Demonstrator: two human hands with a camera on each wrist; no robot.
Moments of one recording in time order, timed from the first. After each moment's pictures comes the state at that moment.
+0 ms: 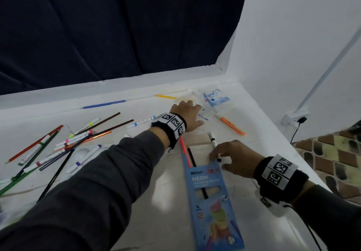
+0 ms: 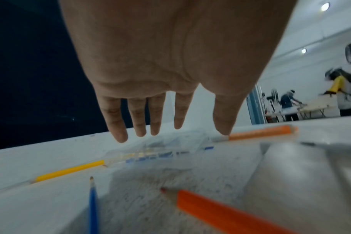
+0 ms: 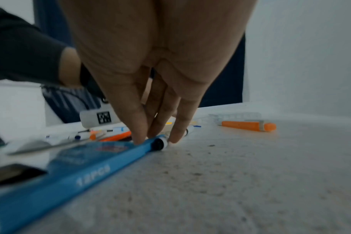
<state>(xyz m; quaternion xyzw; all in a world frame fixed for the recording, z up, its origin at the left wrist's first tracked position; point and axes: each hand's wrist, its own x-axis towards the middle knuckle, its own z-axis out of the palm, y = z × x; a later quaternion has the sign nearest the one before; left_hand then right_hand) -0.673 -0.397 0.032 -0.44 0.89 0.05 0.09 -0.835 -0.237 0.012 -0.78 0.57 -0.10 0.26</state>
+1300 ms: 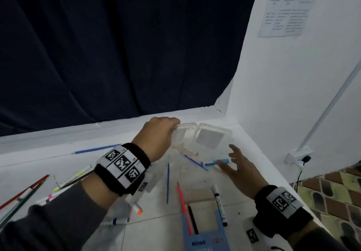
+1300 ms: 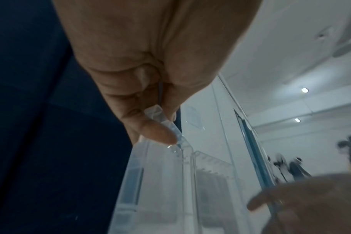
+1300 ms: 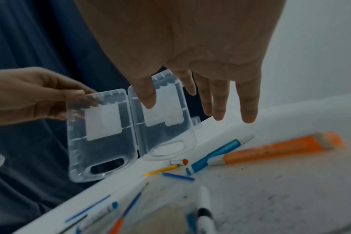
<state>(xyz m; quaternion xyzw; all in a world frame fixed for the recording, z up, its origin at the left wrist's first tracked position) -0.608 -0.416 0.129 -0.43 0.88 0.06 -0.21 -0.849 -0.312 0.038 -0.56 0.74 -0.28 0.25</state>
